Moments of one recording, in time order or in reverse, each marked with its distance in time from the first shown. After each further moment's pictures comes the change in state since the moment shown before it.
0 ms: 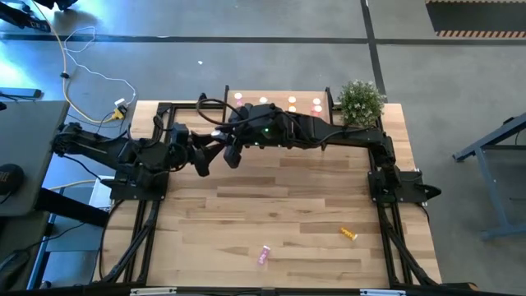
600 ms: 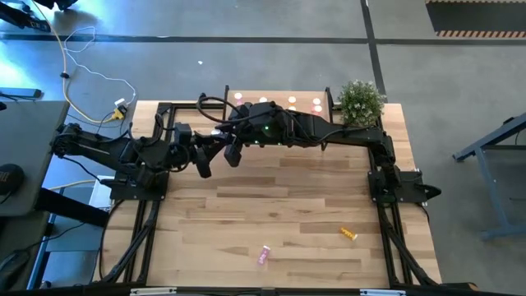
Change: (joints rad) left arm 0.028 0.011 0.000 0.043 0.047 0.111; right arm -0.013 -0.001 0.000 -0.001 -0.022 0.001
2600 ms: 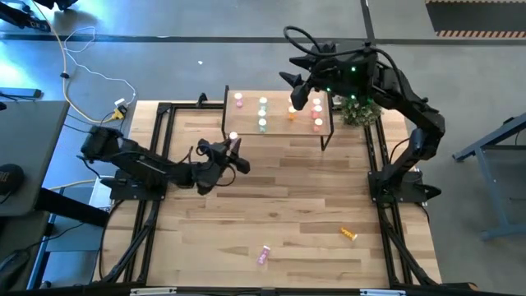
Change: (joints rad) left arm 0.077 0.560 -0.299 0.883 -0.532 0.325; right arm -0.220 -0.391 -0.001 -0.356 0.184 -0.235
